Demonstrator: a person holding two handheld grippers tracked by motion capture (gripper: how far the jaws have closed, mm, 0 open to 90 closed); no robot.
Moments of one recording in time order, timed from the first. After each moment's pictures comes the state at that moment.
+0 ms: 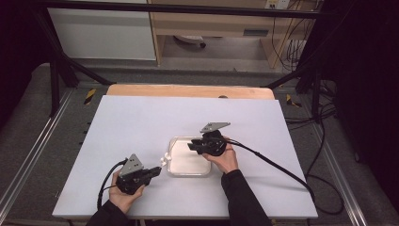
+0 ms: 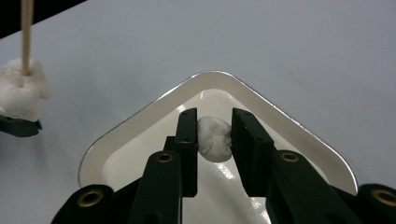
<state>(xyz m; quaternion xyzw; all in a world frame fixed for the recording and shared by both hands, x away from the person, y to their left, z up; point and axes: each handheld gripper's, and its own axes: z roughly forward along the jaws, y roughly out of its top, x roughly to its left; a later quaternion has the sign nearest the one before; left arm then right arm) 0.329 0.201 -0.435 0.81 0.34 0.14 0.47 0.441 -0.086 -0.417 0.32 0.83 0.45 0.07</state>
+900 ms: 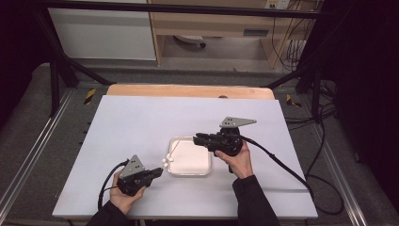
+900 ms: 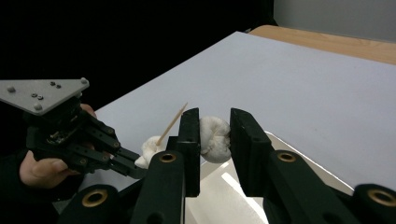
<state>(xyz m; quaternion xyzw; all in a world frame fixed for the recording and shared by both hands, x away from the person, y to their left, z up) 0.325 0.197 -0.433 0.81 0.32 0.14 0.47 0.406 -0.121 -0.355 0.30 0.76 0.57 0.03</state>
